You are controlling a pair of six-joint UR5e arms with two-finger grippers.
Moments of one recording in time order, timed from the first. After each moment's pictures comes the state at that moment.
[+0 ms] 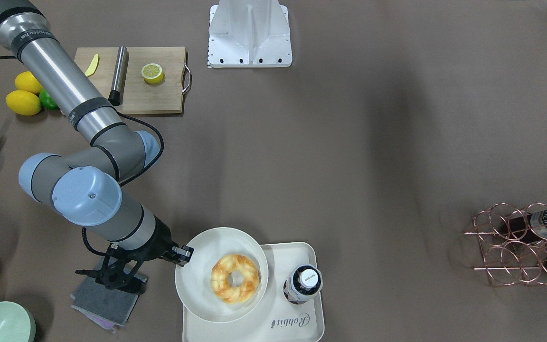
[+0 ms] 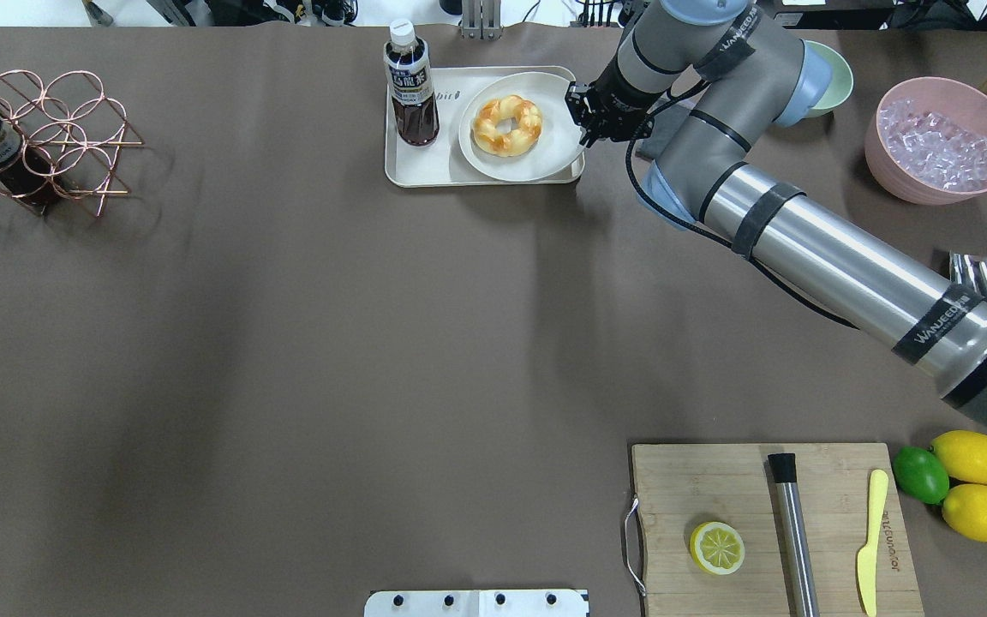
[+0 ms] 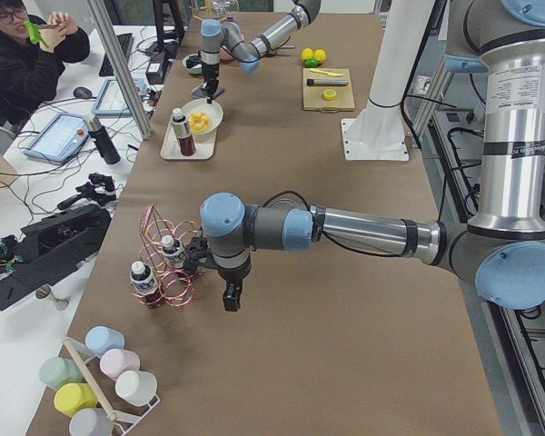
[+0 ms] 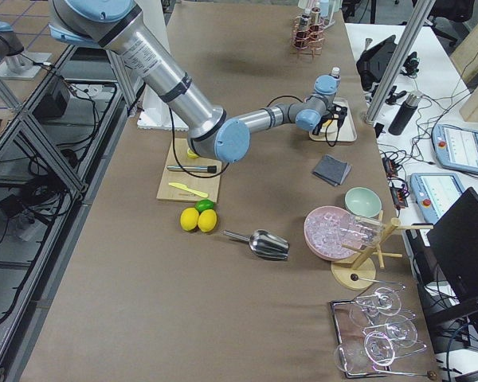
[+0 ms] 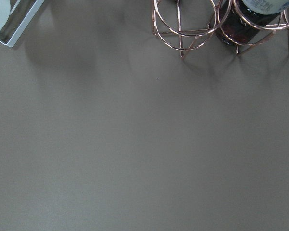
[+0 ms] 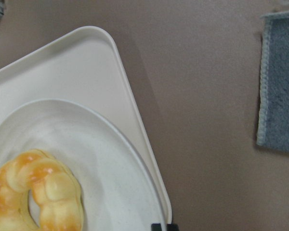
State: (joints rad) left arm -1.54 -1.54 -1.74 -1.47 -2.33 0.05; right arm 0.89 -0.66 0.91 -0.94 2.15 1.36
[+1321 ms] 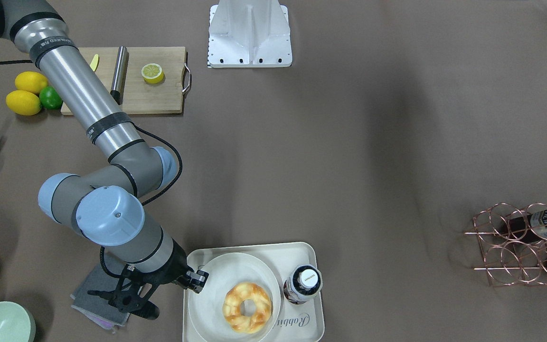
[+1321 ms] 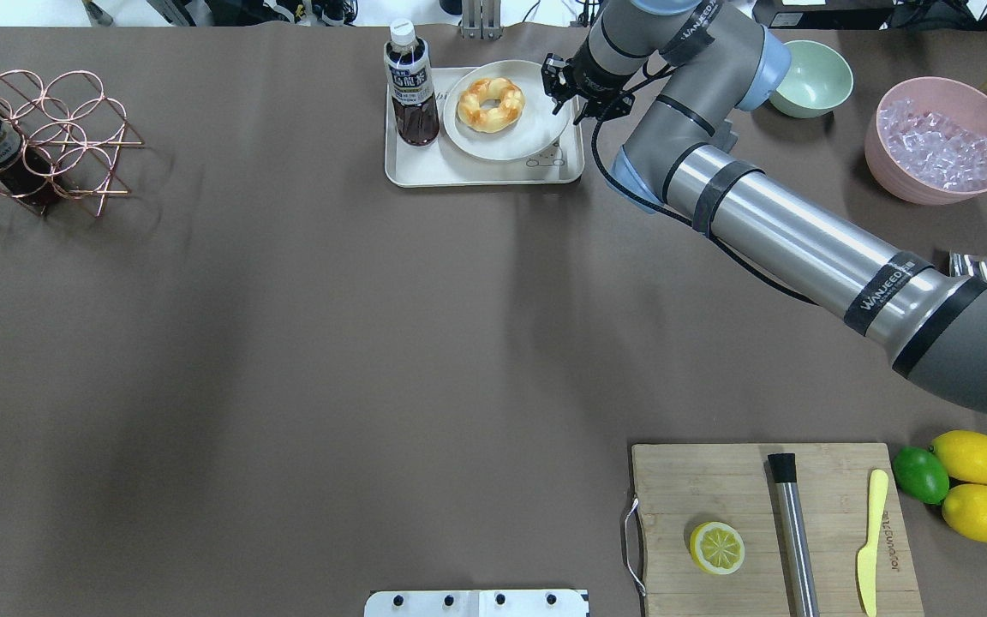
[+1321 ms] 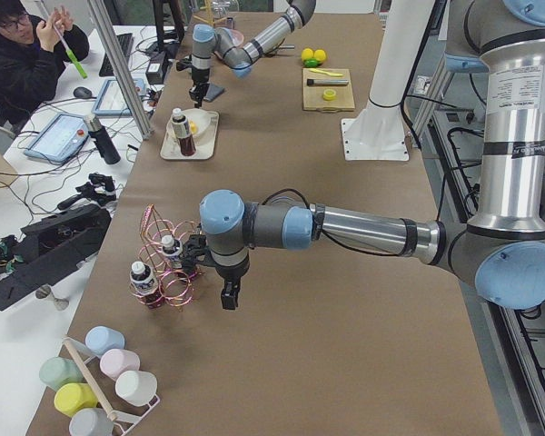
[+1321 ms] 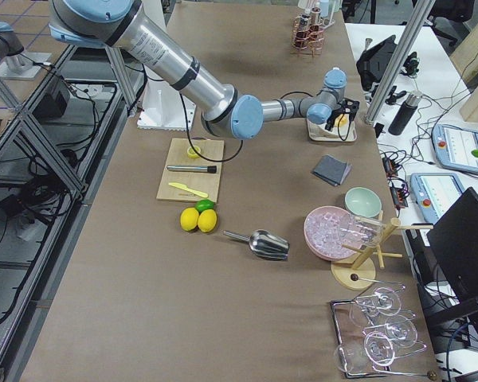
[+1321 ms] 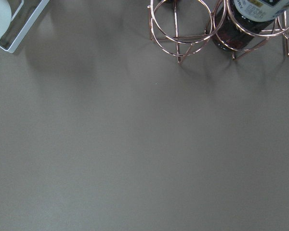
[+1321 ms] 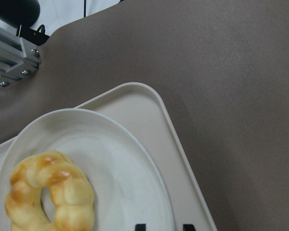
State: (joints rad) left arm -1.55 -1.55 -1.74 -1.47 -2.33 0.05; right arm 0.88 -0.53 0.68 -0.81 2.06 1.41
